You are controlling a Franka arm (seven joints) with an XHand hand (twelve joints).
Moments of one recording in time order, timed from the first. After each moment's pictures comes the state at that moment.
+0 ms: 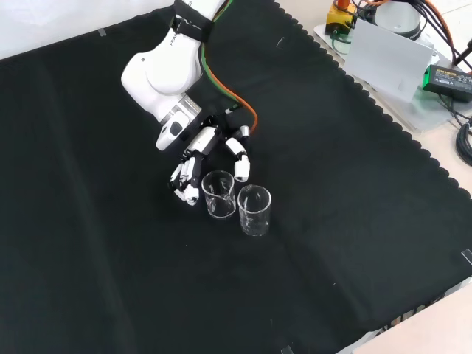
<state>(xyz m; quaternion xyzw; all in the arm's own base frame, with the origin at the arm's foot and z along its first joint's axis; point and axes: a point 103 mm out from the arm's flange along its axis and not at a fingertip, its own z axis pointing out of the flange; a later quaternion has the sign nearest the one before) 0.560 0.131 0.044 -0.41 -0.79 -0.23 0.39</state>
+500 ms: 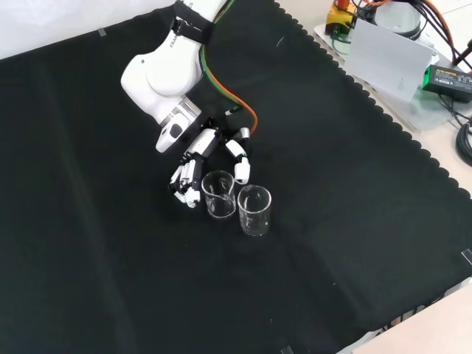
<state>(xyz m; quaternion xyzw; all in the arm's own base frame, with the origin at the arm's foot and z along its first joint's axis) 0.563 0.136 0.042 -0.41 -0.80 -0.22 0.39</state>
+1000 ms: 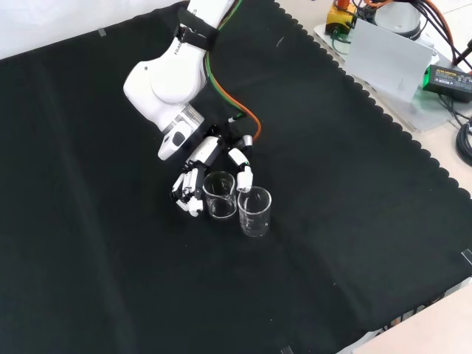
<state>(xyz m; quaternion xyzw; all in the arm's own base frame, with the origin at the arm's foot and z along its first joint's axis) 0.566 0.155 0.038 -0.41 -0.80 -0.22 0.38</state>
